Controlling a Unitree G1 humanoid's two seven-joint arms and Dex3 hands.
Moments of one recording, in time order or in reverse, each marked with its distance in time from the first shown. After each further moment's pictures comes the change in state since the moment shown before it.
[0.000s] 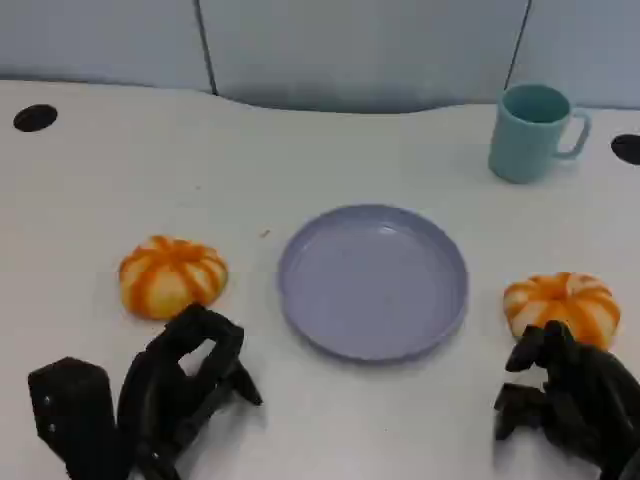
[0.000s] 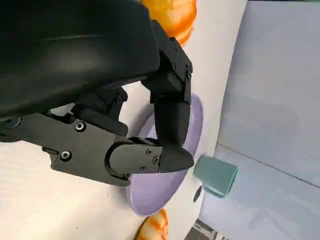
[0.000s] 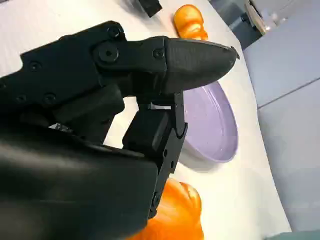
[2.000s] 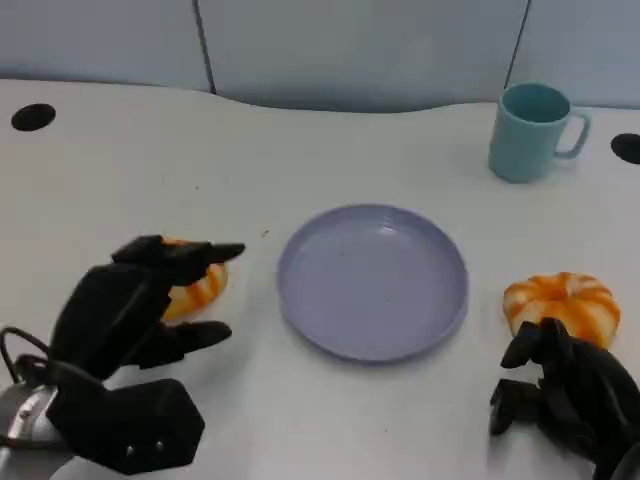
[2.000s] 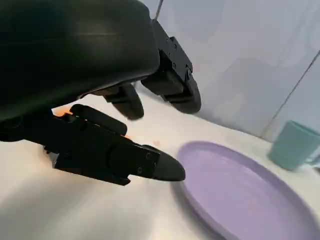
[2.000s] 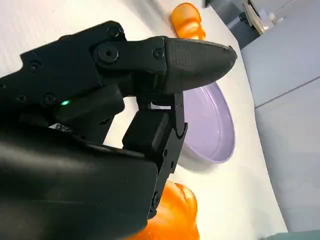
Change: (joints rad) left arm -0.141 0.421 -0.226 -0.053 1.050 -0.424 0.629; right arm -0.012 0.010 0.008 0.018 -0.007 -0.032 -0.016
